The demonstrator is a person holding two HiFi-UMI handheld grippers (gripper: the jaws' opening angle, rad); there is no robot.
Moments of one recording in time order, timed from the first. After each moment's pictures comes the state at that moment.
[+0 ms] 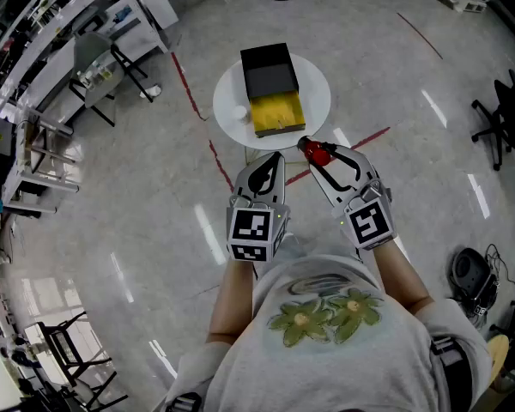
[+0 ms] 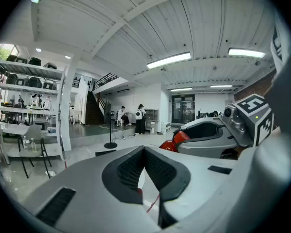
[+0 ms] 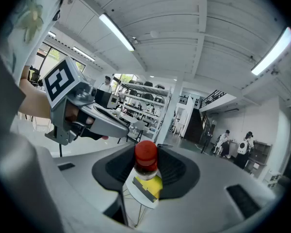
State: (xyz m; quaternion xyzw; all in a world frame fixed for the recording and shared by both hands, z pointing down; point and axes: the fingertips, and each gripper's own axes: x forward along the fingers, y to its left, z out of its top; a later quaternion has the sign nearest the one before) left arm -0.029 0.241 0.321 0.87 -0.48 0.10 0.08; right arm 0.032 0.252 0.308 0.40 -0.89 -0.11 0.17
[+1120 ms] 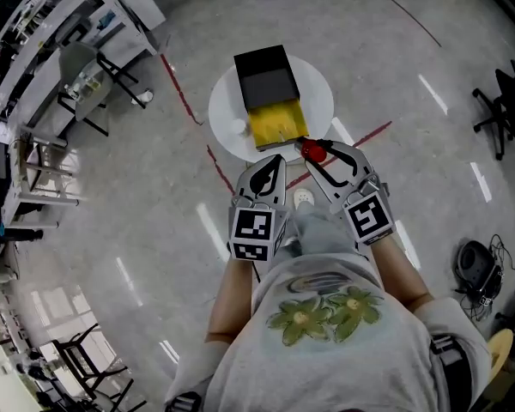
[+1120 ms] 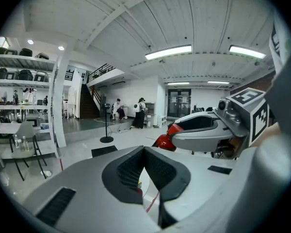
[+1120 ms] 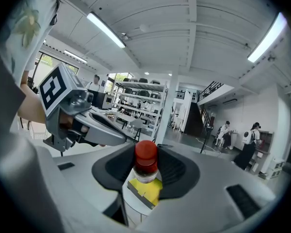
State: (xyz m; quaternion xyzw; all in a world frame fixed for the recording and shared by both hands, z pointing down) left arm -0.031 0.152 0.355 0.88 -0.45 0.14 0.10; right arm 0.022 0.156 0.330 0.41 -0.89 -0.06 0.16
